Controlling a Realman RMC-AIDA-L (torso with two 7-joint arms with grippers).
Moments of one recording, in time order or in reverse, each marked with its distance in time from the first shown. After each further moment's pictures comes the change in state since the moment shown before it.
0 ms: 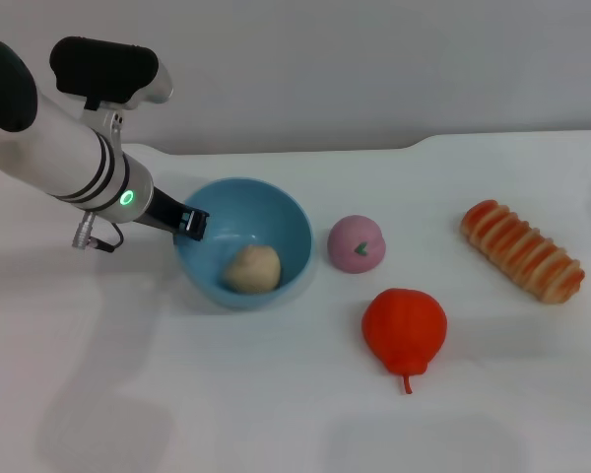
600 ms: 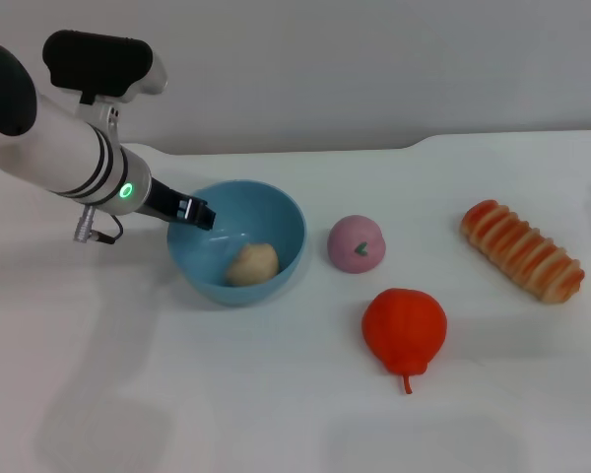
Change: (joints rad) left arm 0.005 -0.001 0.002 0.000 0.008 0.055 -0.025; right arm 0.001 0.000 -0.003 -0.001 0.000 0.000 0.000
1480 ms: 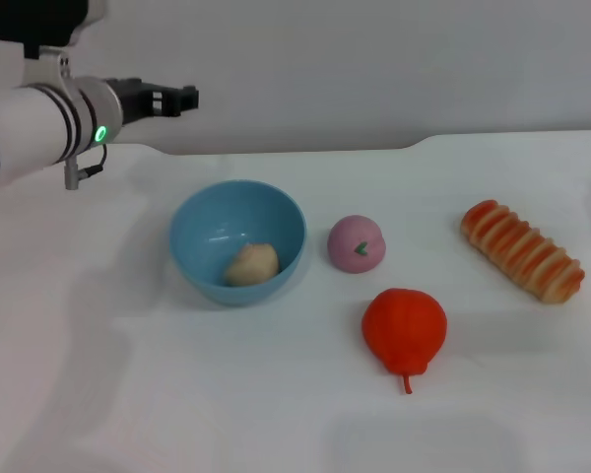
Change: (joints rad) left arm 0.247 -0.010 0.179 -0.245 -0.141 0.556 -0.003; right arm 0.007 -0.002 0.003 -0.015 -0.001 0.001 0.000
